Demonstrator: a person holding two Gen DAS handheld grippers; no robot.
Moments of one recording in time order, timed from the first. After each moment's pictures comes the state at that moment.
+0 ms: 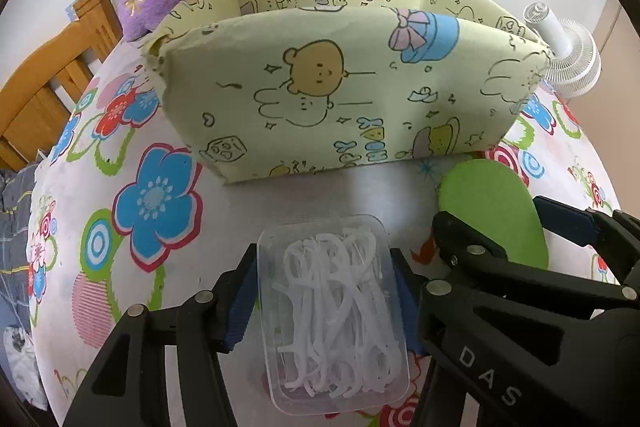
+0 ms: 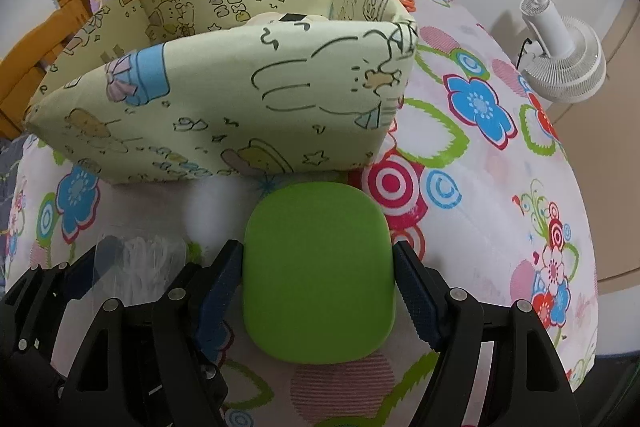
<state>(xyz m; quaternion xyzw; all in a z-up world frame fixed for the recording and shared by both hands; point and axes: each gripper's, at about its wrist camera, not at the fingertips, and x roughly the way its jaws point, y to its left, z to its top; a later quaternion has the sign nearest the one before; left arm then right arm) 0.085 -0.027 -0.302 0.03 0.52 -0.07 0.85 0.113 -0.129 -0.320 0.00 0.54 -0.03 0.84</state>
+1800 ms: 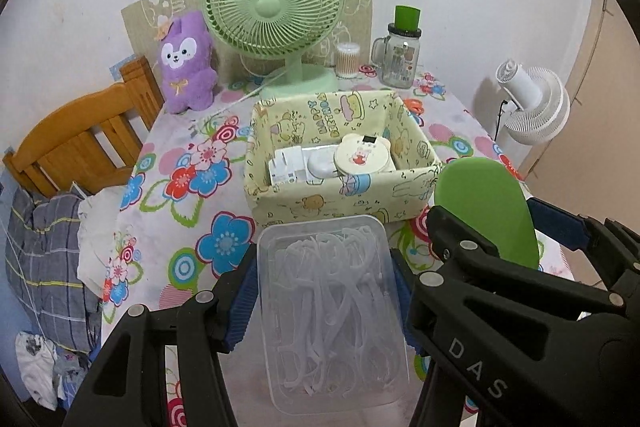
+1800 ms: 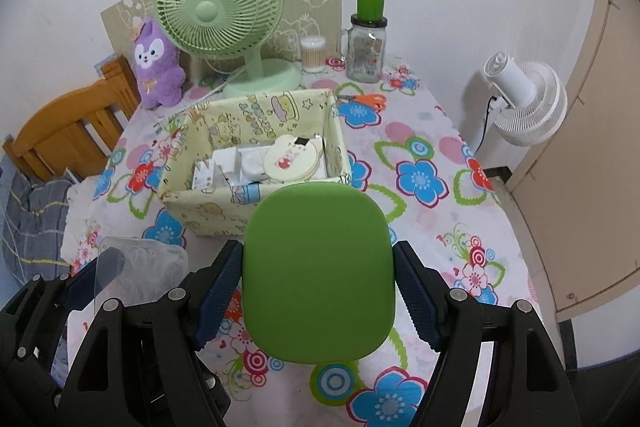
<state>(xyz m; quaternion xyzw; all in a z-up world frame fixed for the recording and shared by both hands) 0.039 -0.034 -0.162 0.03 0.44 -0.06 0.90 0.051 -0.133 -0.176 0.02 0.44 -0.02 0.90</state>
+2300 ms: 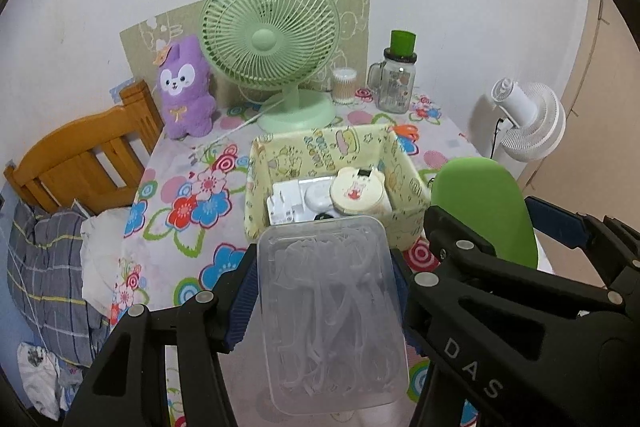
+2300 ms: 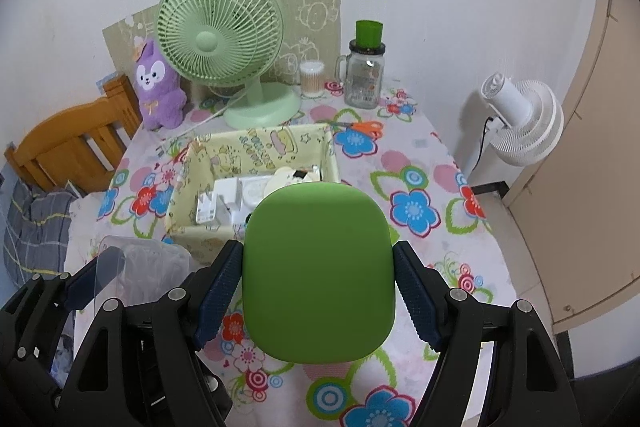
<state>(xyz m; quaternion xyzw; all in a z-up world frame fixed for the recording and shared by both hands) 0.054 -0.042 -0.135 0.04 0.41 -0.06 0.91 0.066 -0.141 -0.147 0.02 0.42 -0.02 0.91</state>
